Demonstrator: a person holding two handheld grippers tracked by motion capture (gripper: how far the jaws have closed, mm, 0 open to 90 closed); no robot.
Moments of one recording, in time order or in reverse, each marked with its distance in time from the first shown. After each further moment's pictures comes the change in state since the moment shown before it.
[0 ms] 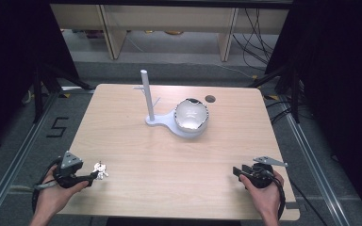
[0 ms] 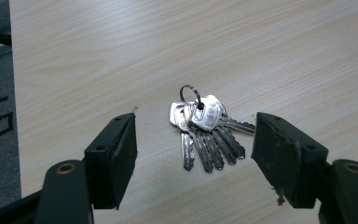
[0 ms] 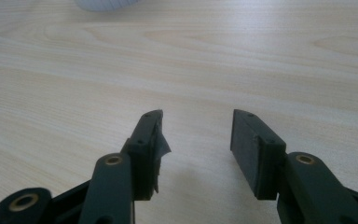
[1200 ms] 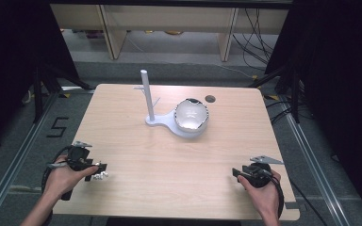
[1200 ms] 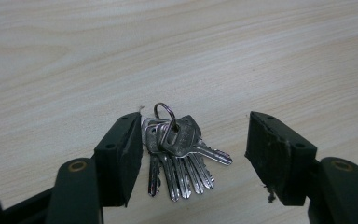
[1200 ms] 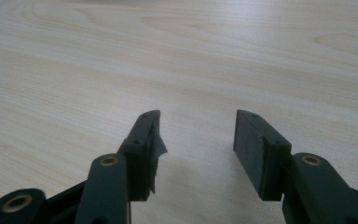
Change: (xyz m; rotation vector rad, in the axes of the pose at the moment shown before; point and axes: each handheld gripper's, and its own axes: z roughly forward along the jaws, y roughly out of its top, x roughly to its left) left arm -0.003 0.040 0.025 0.202 -0.062 -0.281; right arm 0.003 0.005 -0.001 0.046 -0.056 -0.107
